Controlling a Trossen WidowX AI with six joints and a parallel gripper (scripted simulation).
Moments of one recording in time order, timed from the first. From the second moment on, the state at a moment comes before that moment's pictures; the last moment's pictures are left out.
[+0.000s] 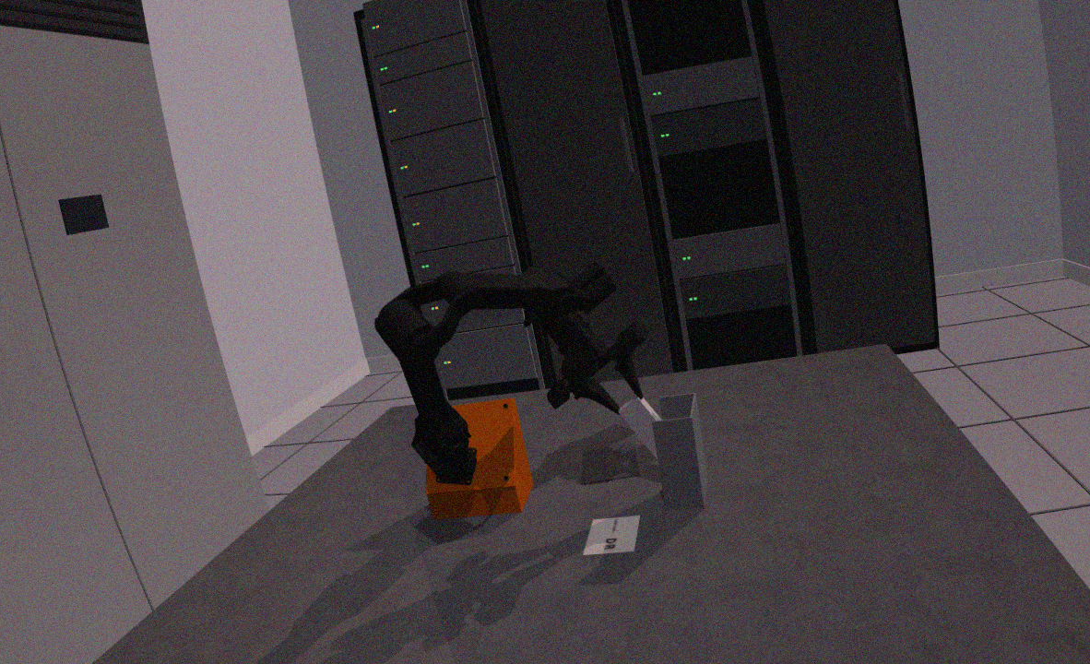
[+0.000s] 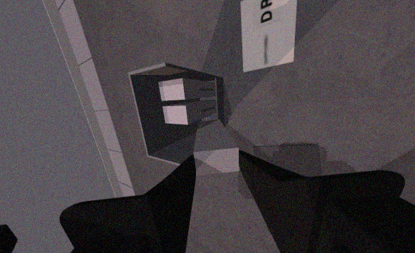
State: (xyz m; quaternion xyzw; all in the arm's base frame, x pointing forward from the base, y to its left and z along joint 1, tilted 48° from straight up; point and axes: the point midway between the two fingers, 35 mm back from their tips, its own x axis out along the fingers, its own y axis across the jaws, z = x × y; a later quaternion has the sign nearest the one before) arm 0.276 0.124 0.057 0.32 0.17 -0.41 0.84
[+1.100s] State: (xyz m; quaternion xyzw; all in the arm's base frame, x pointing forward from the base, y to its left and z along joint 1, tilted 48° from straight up) arm 0.236 0.126 0.055 0.33 0.17 -0.41 0.84
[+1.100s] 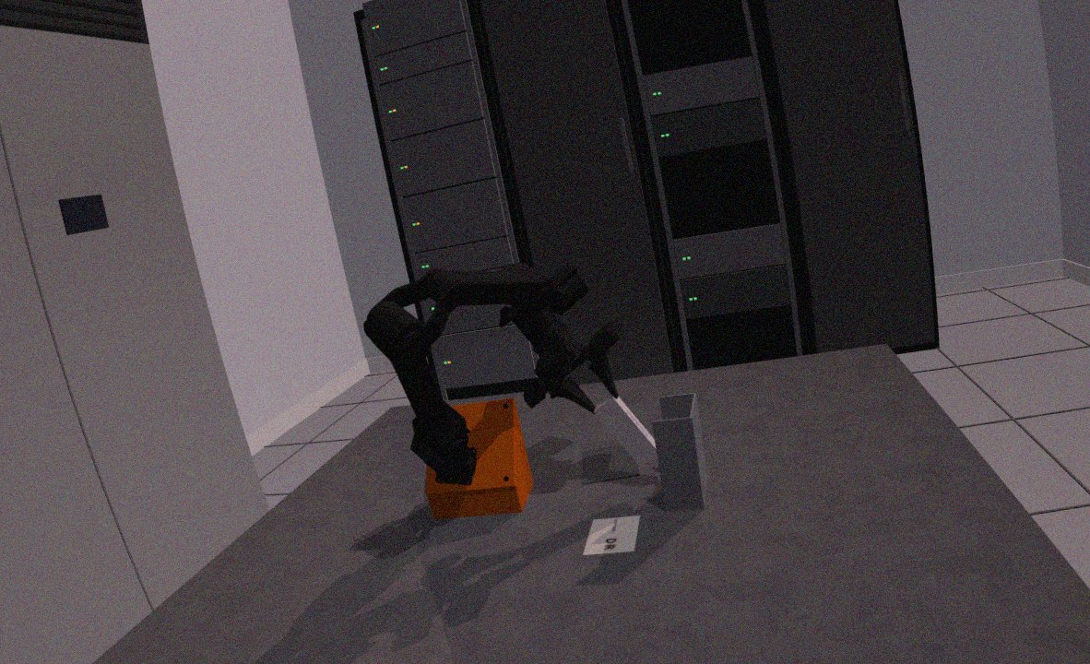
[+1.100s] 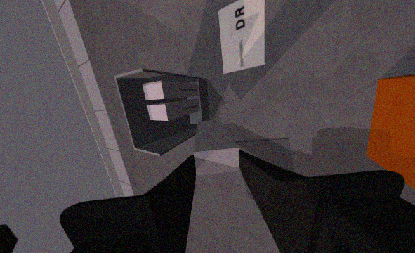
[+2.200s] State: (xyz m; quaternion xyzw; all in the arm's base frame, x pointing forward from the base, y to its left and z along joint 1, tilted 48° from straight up) arm 0.219 0.103 0.075 0.33 0.17 -0.41 0.83
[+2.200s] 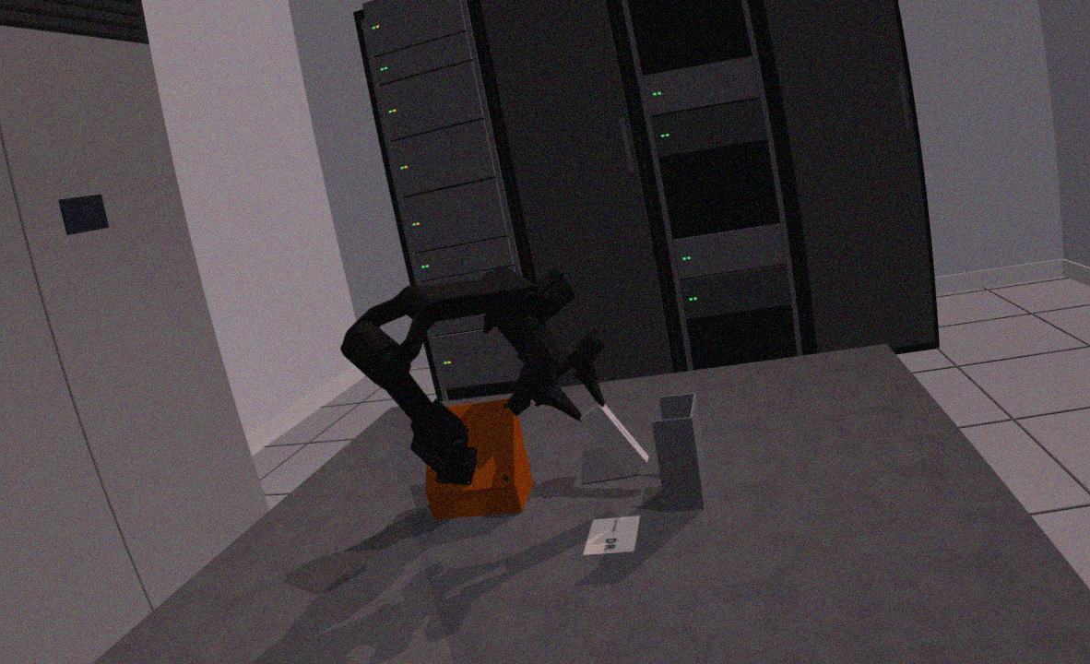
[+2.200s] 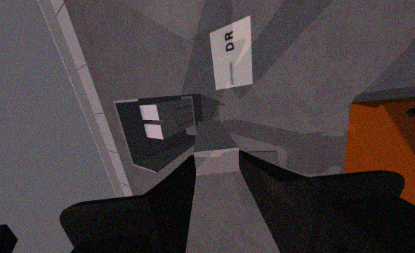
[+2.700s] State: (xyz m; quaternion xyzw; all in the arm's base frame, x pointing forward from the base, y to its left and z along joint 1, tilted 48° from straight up) arm 0.218 0.089 0.087 0.33 0.17 -0.41 0.83
